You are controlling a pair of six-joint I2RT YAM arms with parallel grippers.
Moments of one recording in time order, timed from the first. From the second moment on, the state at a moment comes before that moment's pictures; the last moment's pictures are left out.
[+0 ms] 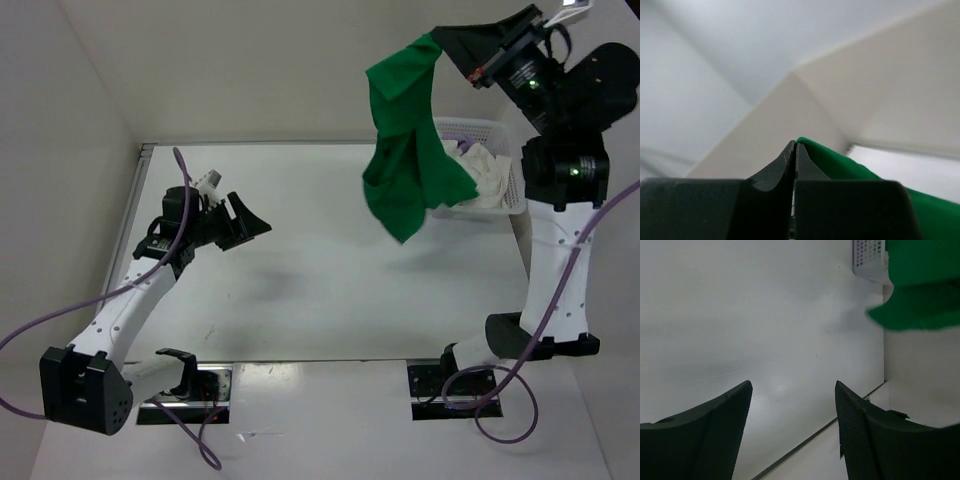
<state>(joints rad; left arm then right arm) -0.19 1.12 0.88 -0.31 0.49 -0.69 0.06 1.48 2.21 -0.39 -0.51 0.85</state>
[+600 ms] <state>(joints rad) -0.08 1.09 0.90 -0.39 0.39 -0.64 0.11 1.51 1.38 -0.15 -0.59 0.88</state>
